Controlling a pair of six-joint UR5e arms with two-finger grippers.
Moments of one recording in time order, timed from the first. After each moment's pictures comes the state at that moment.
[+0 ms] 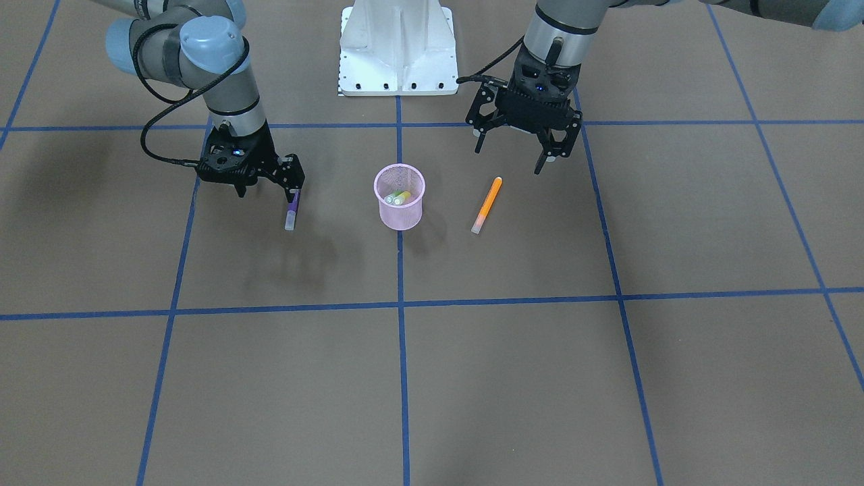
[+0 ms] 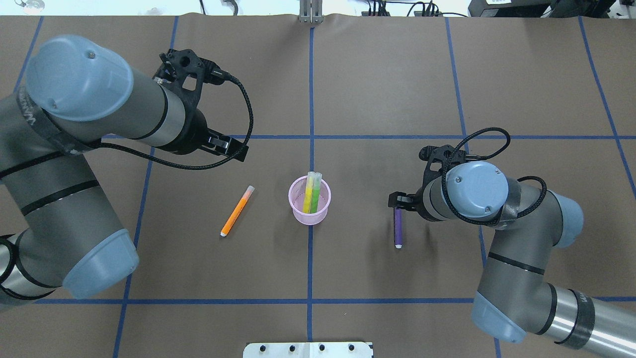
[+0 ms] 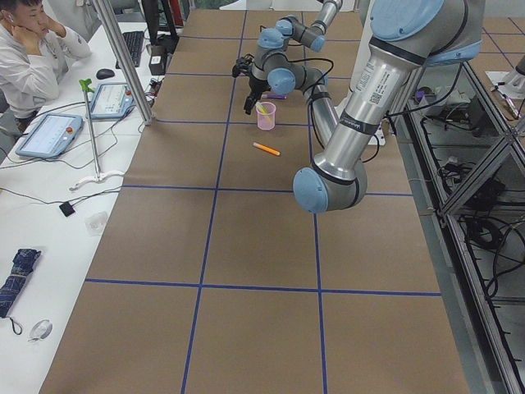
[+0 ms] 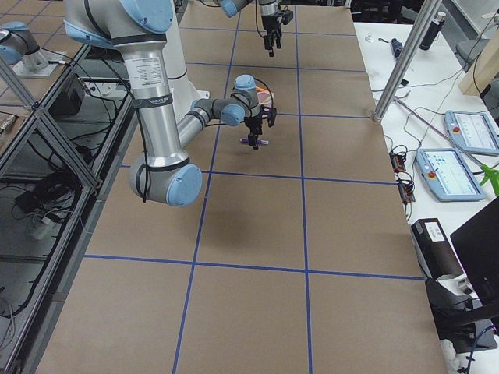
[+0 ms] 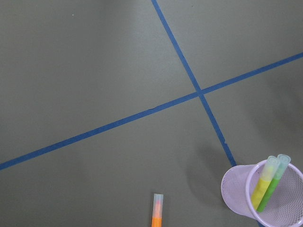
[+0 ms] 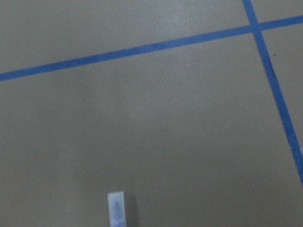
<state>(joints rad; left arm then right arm) -0.67 -2.11 -2.04 -1.52 -1.88 -0.80 0.47 -1.28 1.88 -1.41 1.70 1.39</state>
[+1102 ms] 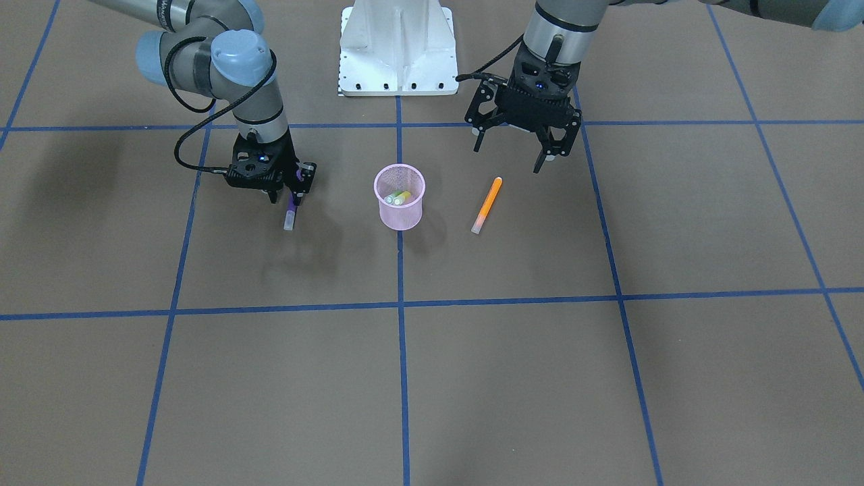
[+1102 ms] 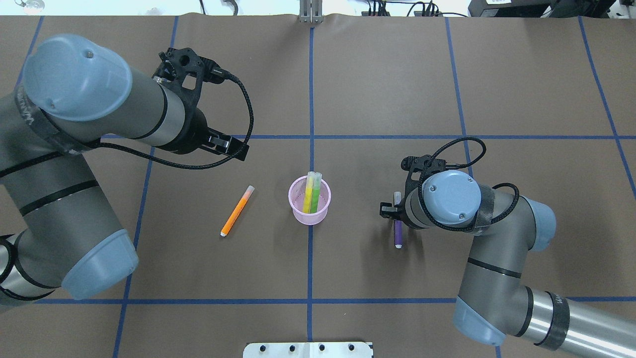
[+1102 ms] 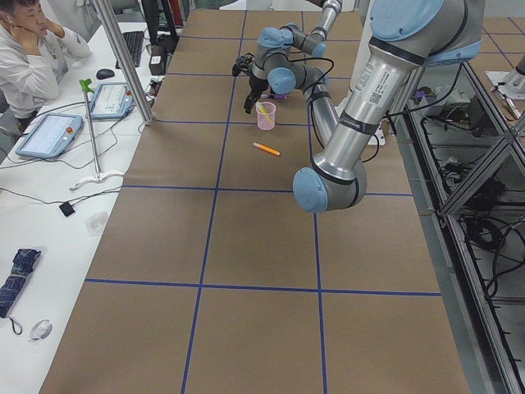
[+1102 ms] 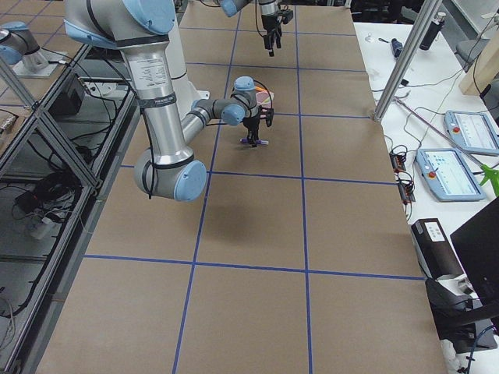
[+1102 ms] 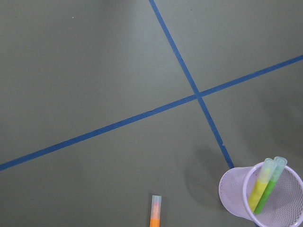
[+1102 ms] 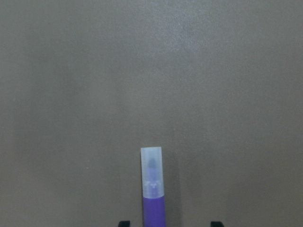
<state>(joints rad) -0.67 -2.11 -2.04 -1.52 -1.87 -0.80 0.44 -1.24 1.81 -1.41 1.70 1.37</state>
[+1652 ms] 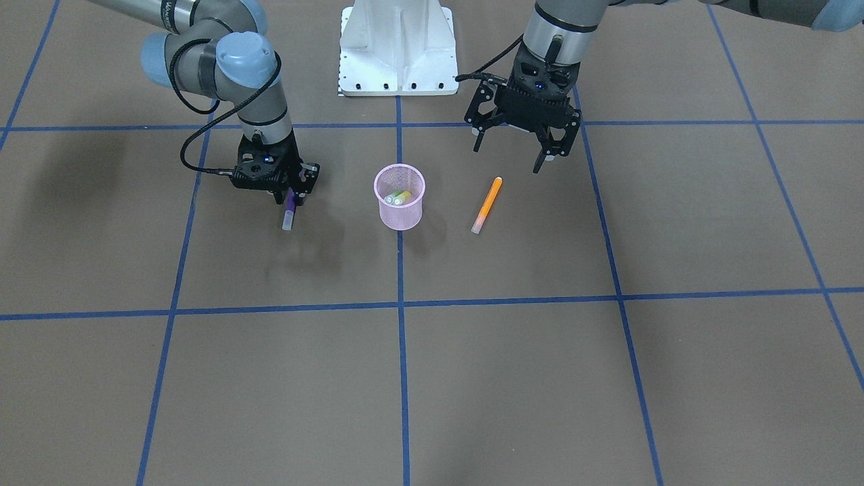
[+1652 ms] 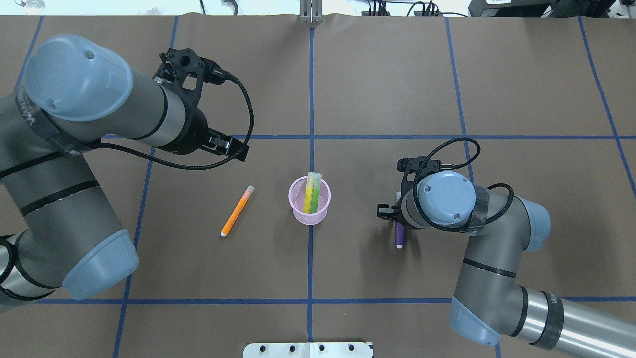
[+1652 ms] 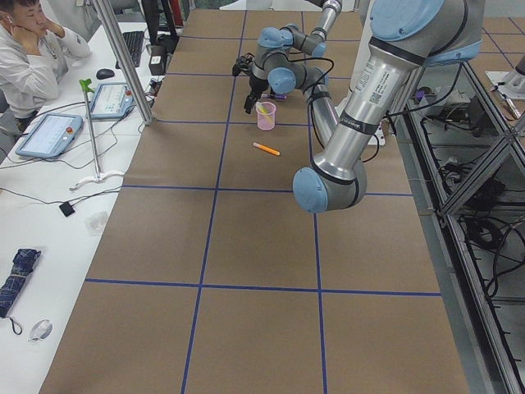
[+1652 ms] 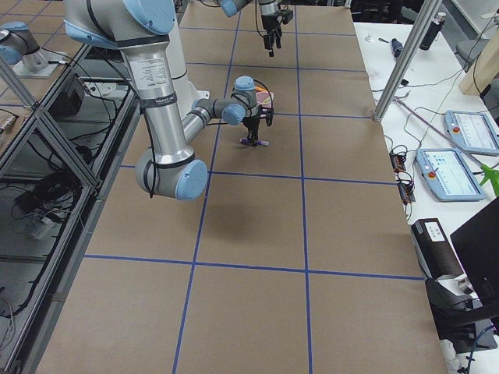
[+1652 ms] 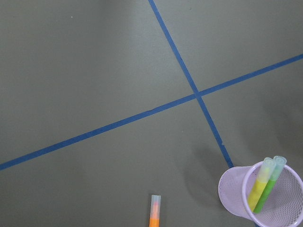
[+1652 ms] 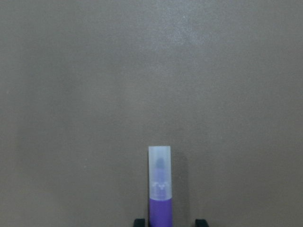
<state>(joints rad) -0.67 -2.11 -2.04 -1.53 -1.87 -0.80 0.43 -1.22 1.80 -1.41 1.71 1.37</state>
